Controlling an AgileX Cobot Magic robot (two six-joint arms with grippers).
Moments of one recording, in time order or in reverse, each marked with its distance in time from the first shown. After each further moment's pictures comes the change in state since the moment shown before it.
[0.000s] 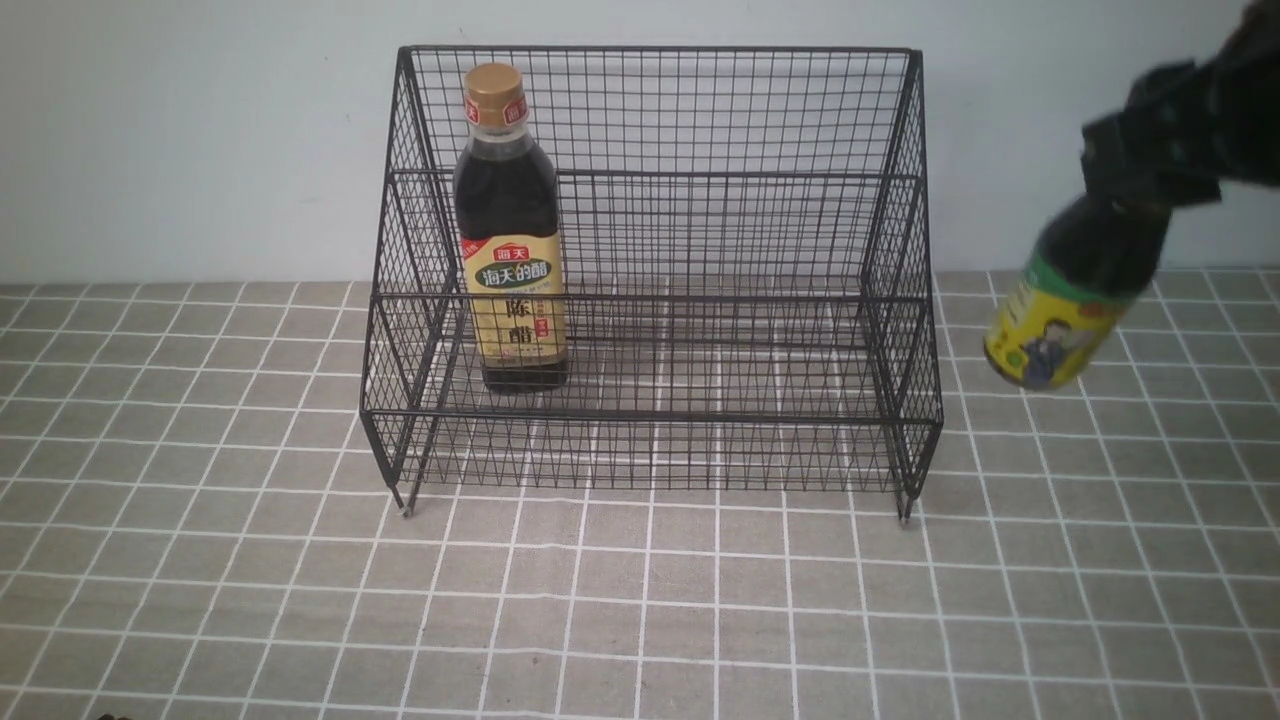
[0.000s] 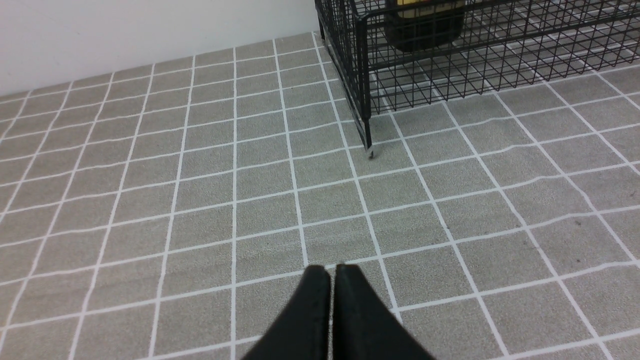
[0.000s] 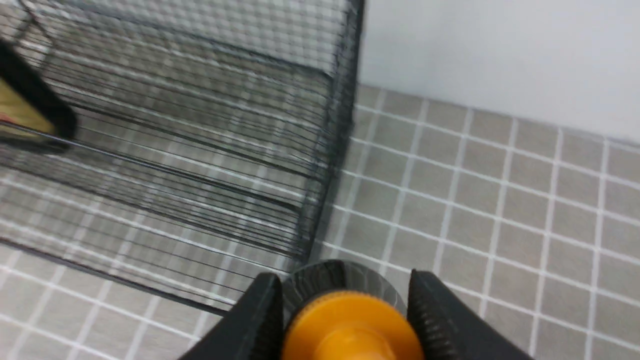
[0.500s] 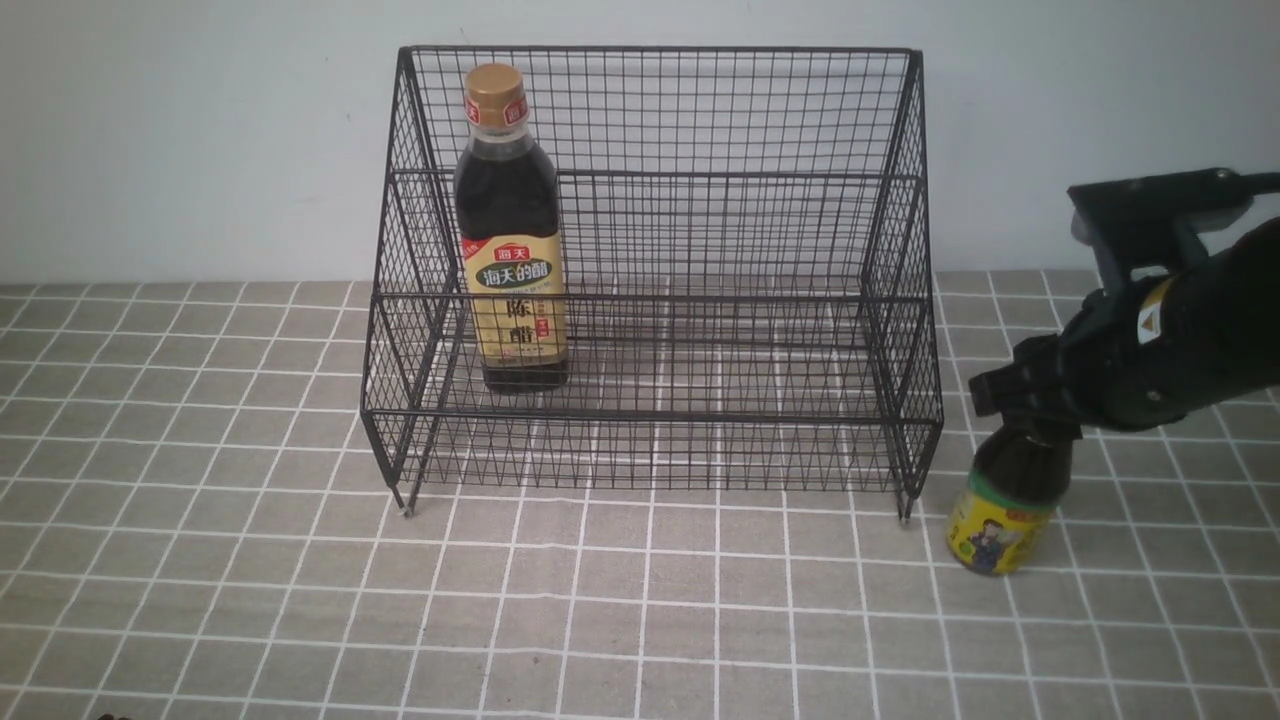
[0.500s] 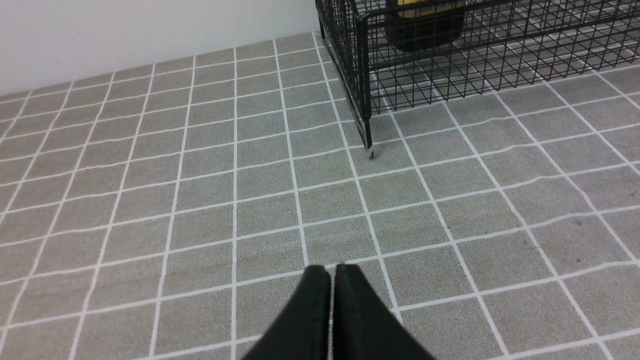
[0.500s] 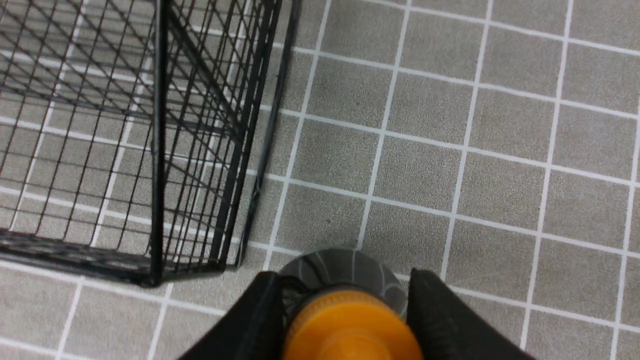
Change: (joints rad) right arm -0.040 0.191 0.391 -0.104 -0.322 0.168; left arm 0.000 0.000 0.000 0.000 0.000 0.000
